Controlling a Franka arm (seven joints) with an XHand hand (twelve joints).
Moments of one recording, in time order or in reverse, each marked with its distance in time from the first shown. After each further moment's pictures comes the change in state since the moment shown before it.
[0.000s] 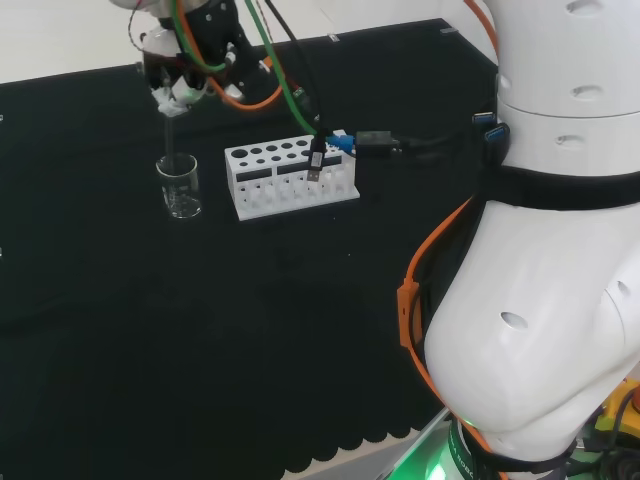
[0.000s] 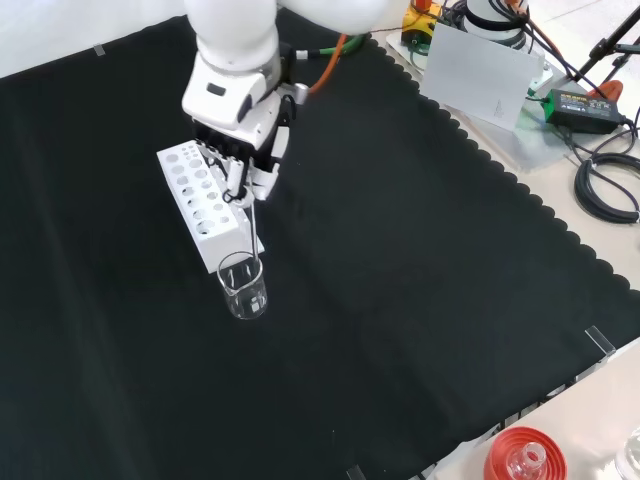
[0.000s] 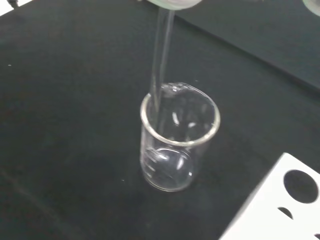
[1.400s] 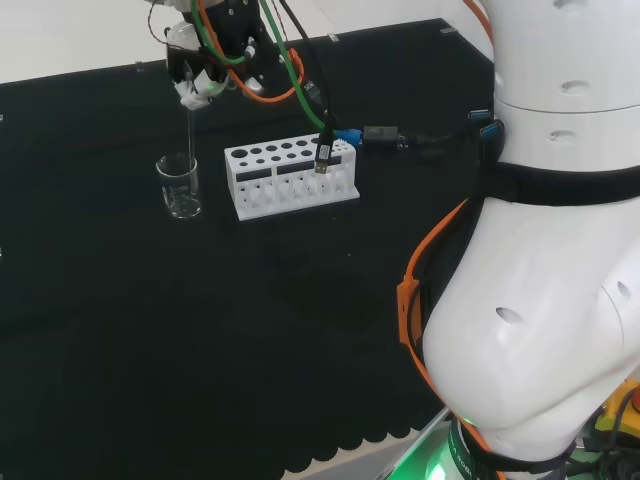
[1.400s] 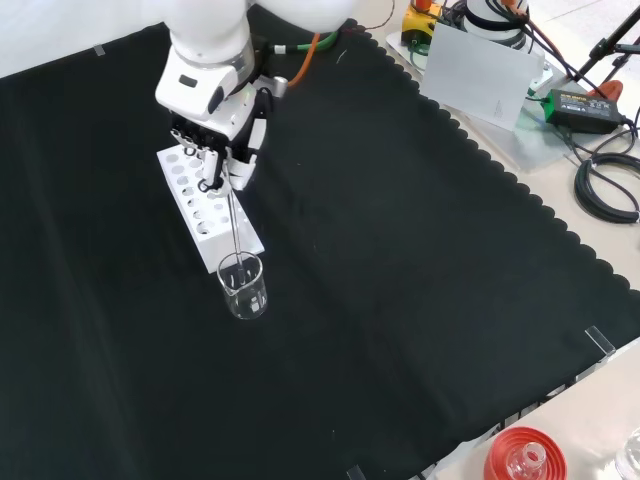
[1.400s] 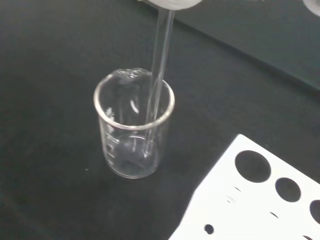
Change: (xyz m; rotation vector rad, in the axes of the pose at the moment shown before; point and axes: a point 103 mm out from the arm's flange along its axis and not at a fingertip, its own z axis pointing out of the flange) arm -0.037 -0.006 0.010 0.013 0.013 0.029
